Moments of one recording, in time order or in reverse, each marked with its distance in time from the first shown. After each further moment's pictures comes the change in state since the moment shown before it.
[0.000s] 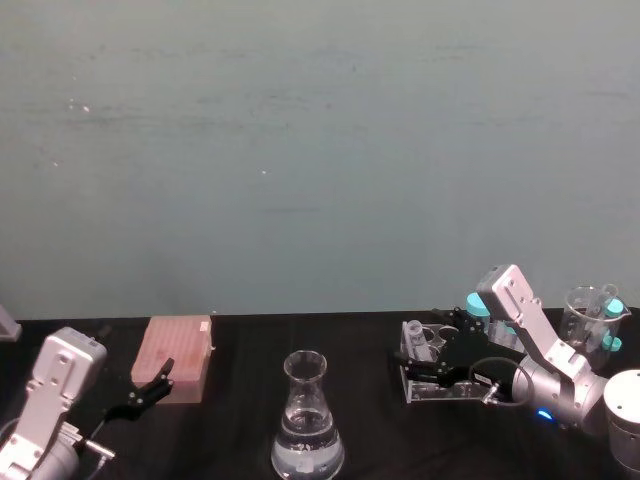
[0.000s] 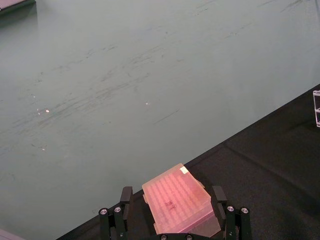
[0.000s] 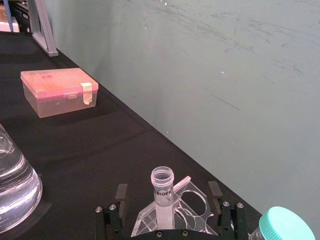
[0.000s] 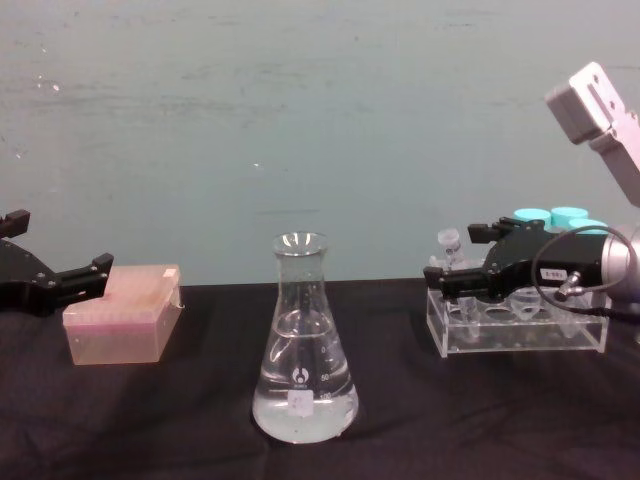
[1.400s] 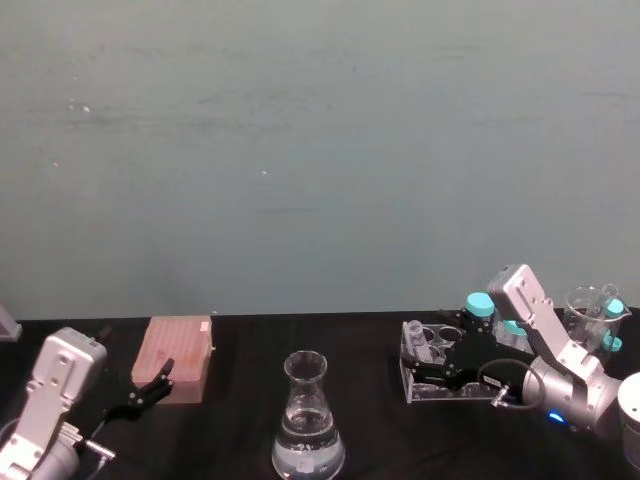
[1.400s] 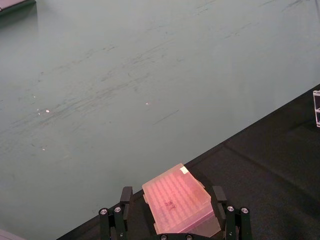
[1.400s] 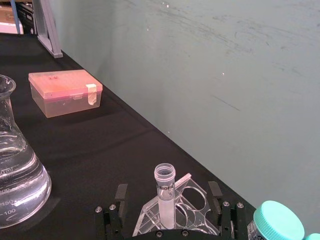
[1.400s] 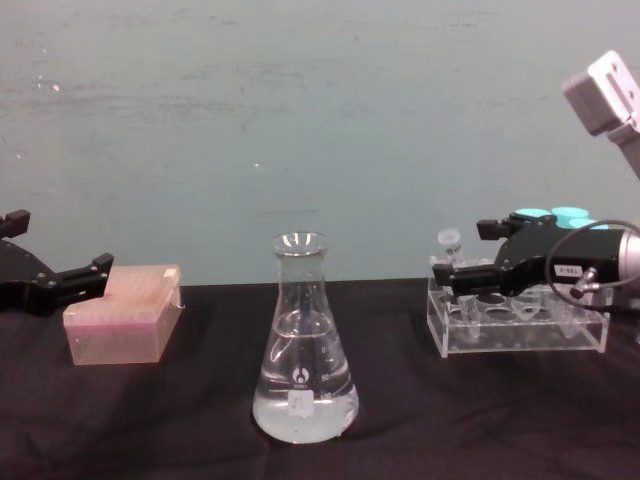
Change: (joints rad) left arm 0.000 0.000 0.000 0.000 0.000 0.000 0.000; right arm -0.046 0.048 -0.008 -0.108 0.028 0.046 0.002
